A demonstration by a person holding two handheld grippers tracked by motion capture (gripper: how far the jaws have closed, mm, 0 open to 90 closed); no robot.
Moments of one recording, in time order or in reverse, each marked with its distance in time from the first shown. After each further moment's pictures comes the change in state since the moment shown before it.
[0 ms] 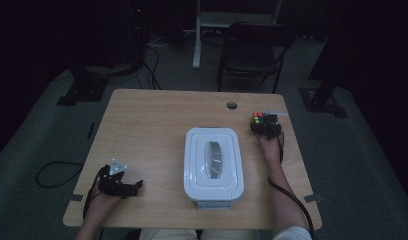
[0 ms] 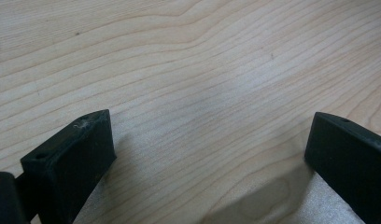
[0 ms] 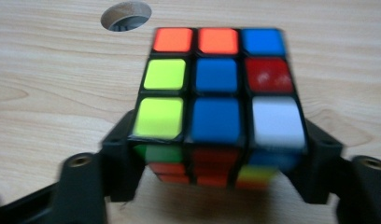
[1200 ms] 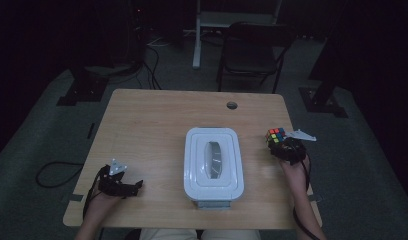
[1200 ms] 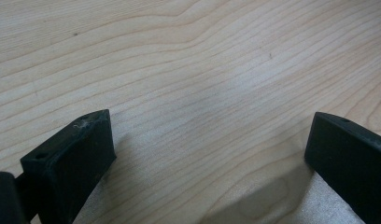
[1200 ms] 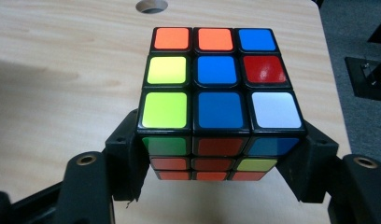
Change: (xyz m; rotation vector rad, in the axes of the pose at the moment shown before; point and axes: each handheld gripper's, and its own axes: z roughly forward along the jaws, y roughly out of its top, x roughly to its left) left arm 0.000 0.000 0.000 -0.001 -0.005 0.004; right arm -0.015 -0.053 -0.129 -0.059 0.021 -0.080
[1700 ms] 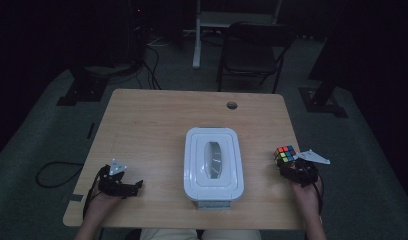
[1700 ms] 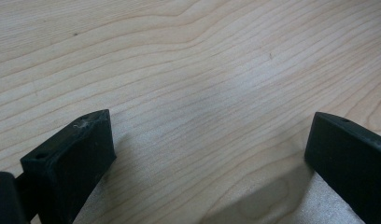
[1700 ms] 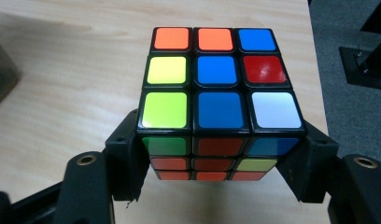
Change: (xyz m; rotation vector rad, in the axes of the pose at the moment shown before) left arm 0.000 0.000 0.000 0.001 -0.001 0.001; right arm -0.003 -0.050 -0.052 0.012 -0.005 0.000
